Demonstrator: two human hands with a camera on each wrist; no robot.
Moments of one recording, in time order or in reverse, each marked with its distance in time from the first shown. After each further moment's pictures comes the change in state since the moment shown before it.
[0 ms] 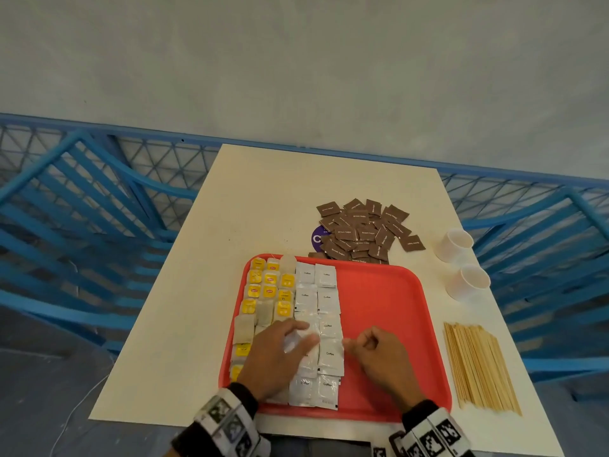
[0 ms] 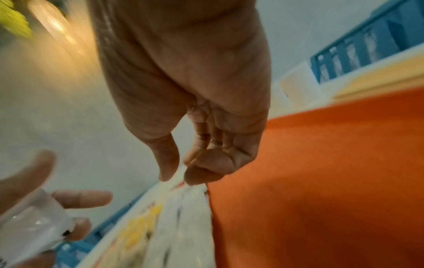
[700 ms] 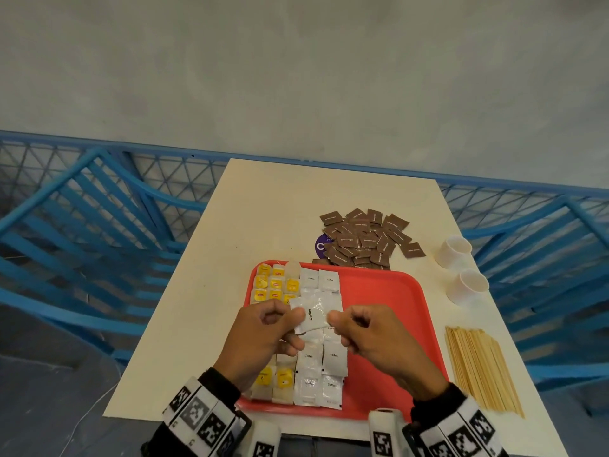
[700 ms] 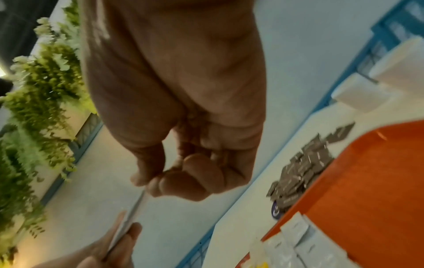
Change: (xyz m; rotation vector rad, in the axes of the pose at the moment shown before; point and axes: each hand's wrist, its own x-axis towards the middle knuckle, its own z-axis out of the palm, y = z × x) left_hand -0.029 0.056 -0.046 -0.663 0.050 -0.033; right_hand -0.047 -0.103 -0.029 0.194 -0.270 -0.207
